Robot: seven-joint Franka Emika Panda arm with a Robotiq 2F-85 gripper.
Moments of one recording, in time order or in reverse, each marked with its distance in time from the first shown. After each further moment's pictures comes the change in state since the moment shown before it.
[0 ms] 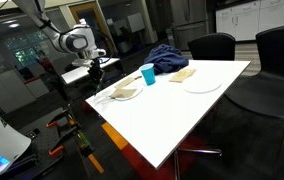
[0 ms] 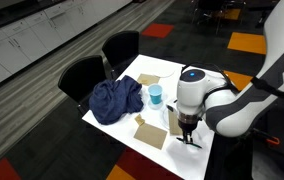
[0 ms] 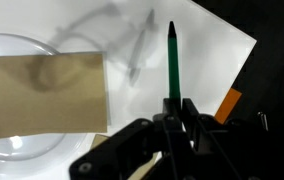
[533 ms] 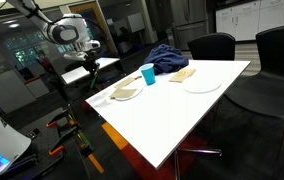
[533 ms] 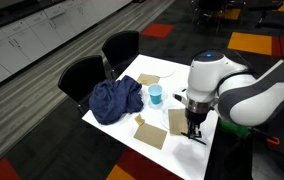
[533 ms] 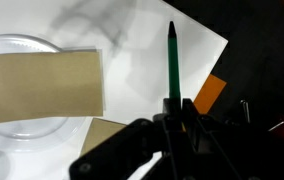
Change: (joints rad) arm -0.004 -0.189 0.006 -0.119 0.180 -0.013 -0.159
